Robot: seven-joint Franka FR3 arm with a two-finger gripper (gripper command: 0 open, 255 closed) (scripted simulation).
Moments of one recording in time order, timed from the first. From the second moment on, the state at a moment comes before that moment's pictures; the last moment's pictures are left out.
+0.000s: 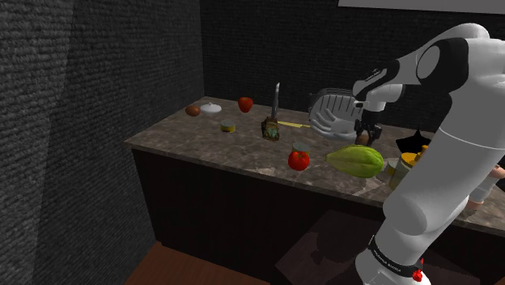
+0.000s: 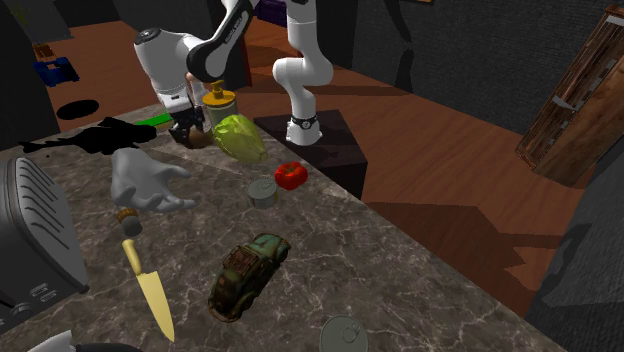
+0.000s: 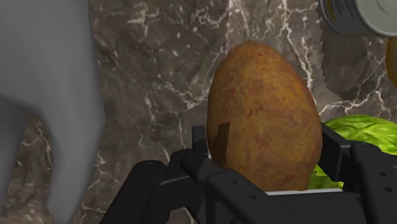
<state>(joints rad) -0.28 0.00 -0.68 -2.14 -0.07 2.06 -2.02</state>
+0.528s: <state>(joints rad) -0.29 0.06 -0.68 -2.20 -0.02 2.17 -2.05</state>
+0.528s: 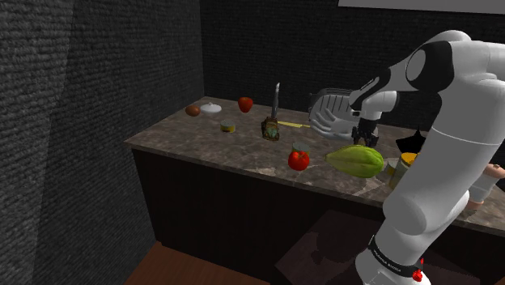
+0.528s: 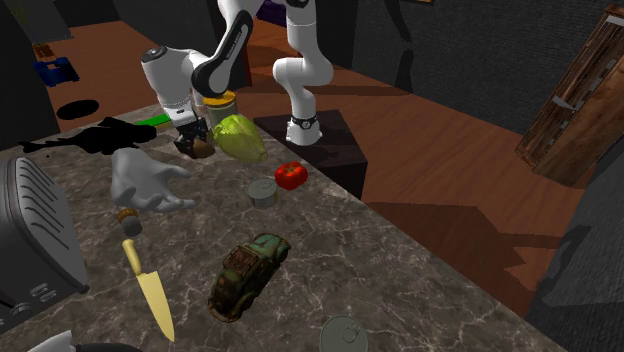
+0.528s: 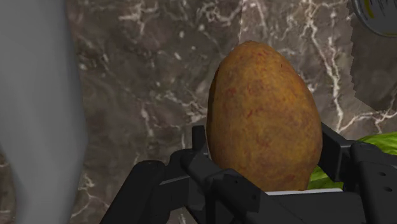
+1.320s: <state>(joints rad) -0.29 0.11 -0.68 -2.22 0.01 2.22 -2.07</state>
